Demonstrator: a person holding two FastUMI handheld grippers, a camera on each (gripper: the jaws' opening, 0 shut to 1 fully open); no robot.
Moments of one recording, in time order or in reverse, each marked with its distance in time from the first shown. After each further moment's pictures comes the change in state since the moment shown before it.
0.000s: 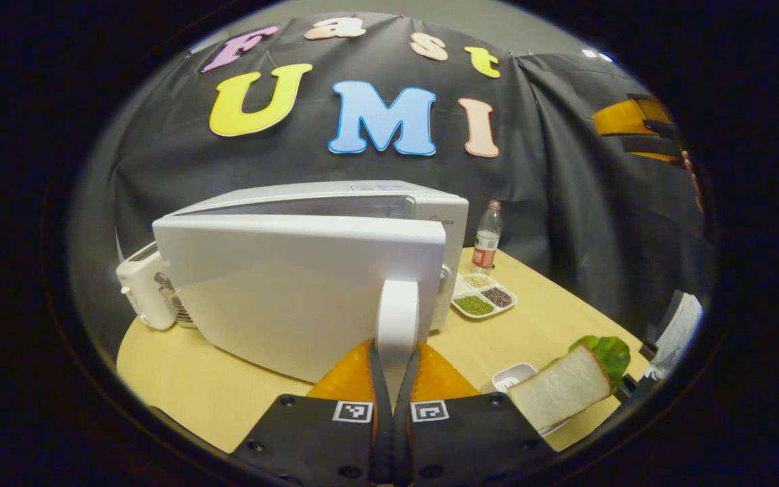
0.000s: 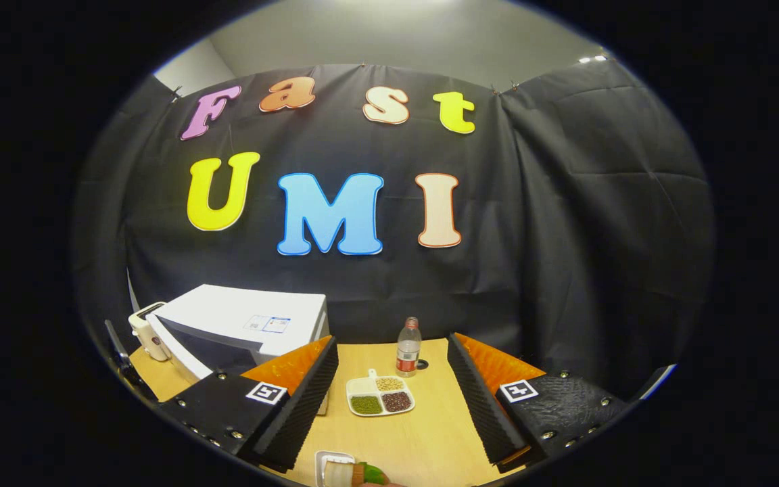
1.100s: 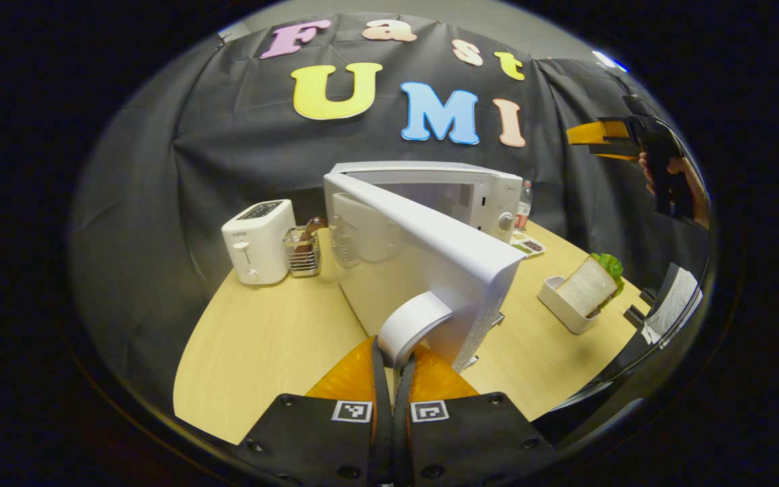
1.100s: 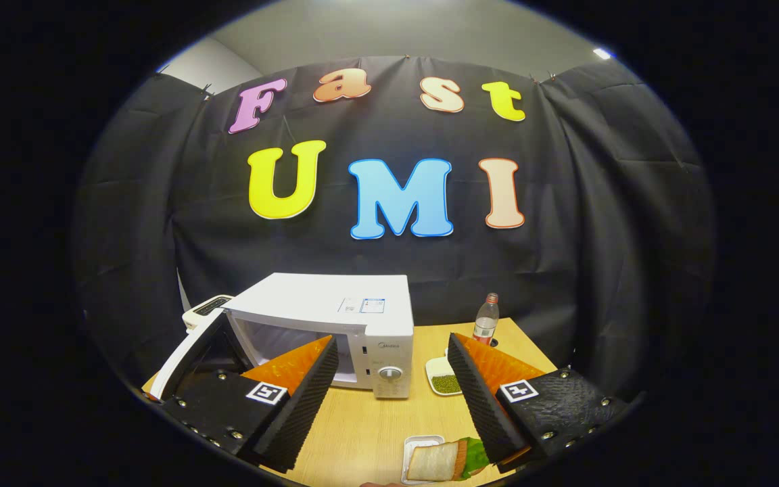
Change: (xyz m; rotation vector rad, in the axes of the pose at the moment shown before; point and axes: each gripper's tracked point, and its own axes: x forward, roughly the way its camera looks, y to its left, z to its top) left arm -0.205 0.203 -0.085 -0.017 0.082 0.108; right arm -0.038 0.134 -0.033 0.019 0.082 0.182
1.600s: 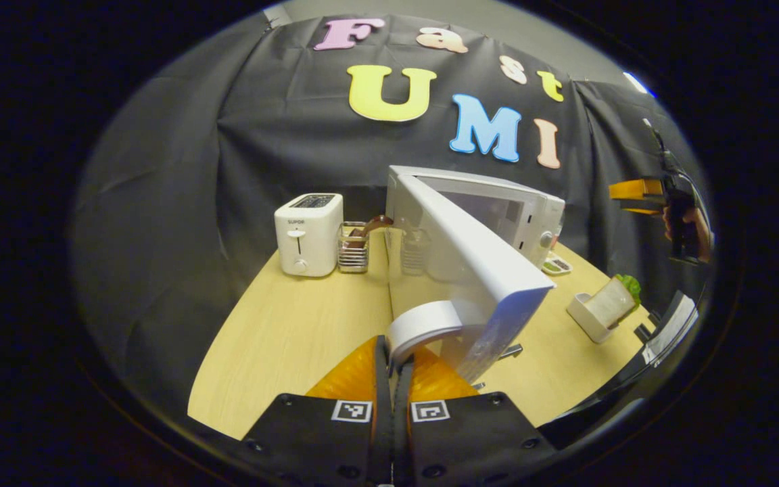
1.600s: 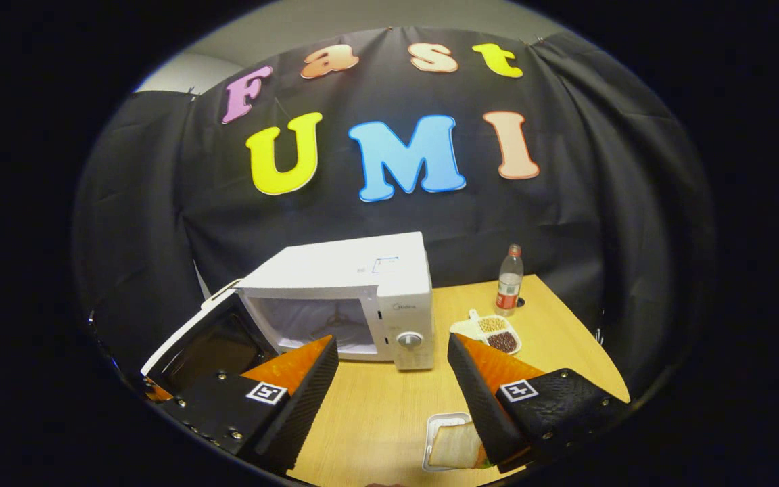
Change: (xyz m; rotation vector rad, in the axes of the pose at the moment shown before) left arm -0.013 0.076 -0.008 -0.103 -0.031 0.025; right arm 0.013 -0.021 -0.066 0.125 0.189 0.065
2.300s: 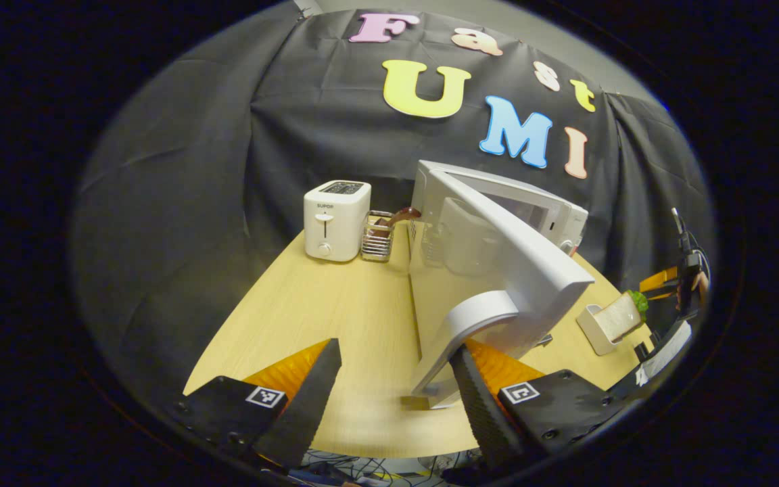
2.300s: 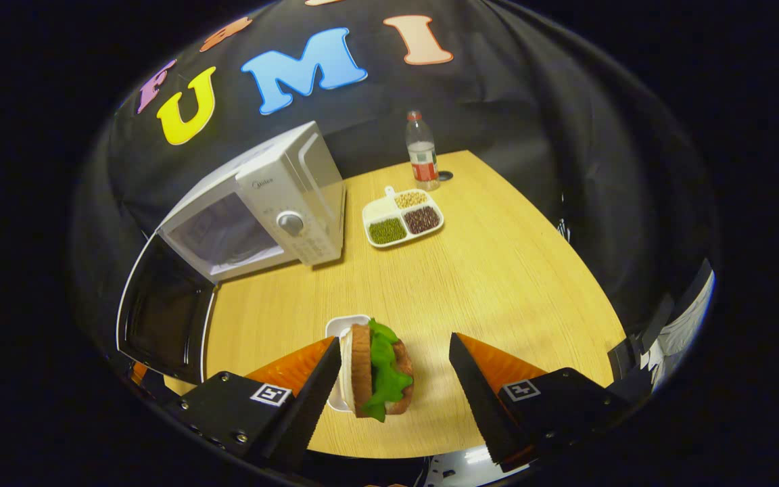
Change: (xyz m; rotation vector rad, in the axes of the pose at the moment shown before) left arm -0.018 0.012 -0.013 -0.110 0.031 0.135; right arm -0.021 -0.131 -0.147 0.188 0.451 -0.107
